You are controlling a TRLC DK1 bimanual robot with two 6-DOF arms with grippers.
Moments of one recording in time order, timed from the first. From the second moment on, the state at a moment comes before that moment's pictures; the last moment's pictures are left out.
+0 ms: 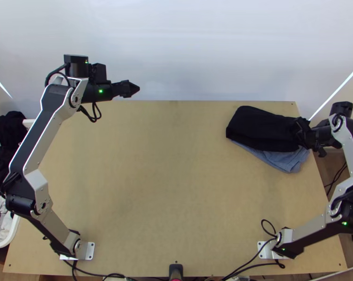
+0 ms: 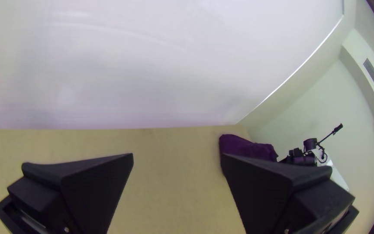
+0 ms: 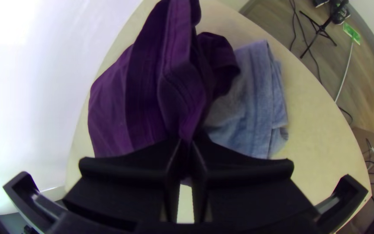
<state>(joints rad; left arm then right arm) -0.17 1.78 1.92 -0.68 0.47 -0.29 -0.39 1.69 1.44 -0.92 -0.29 0.52</state>
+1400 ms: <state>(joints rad) -0.14 1.77 1.93 -0.68 0.48 -0.28 -0.32 1.29 1.08 -0.56 0.15 0.27</state>
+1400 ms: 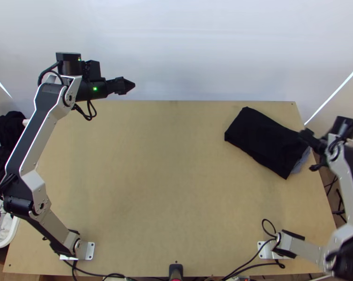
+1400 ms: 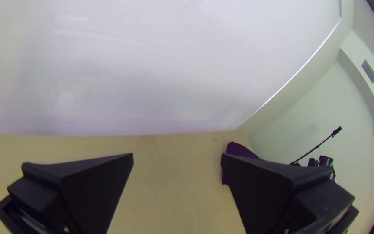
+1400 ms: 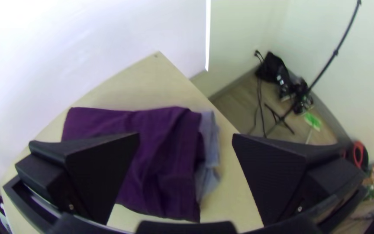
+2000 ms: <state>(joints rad) -0.14 1.79 1.96 -0.68 0.49 -0.29 -0.07 1.45 0.74 0.22 0.19 0.08</state>
